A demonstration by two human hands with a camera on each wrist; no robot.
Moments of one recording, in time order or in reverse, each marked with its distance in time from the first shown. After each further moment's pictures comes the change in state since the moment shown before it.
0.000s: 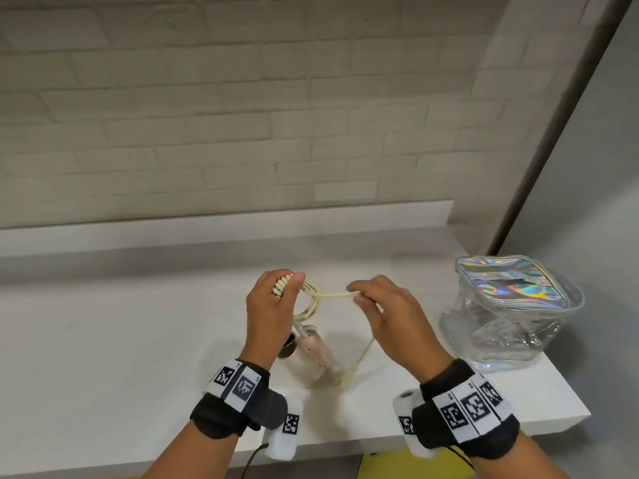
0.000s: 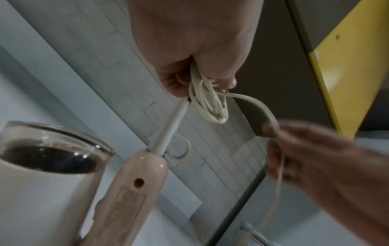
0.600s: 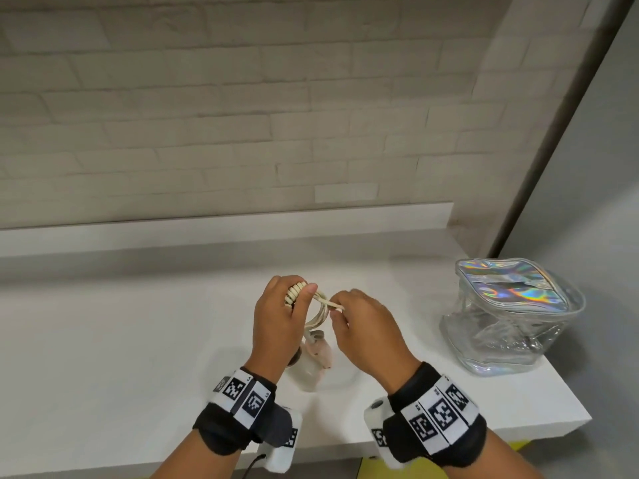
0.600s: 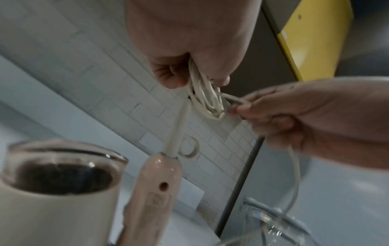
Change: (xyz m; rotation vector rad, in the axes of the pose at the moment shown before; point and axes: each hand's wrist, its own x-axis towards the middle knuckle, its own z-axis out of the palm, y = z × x) left_hand -0.011 -0.007 0.006 0.214 -0.036 0.206; right_hand 0.008 -0.042 0.019 -0.152 -0.209 0.168
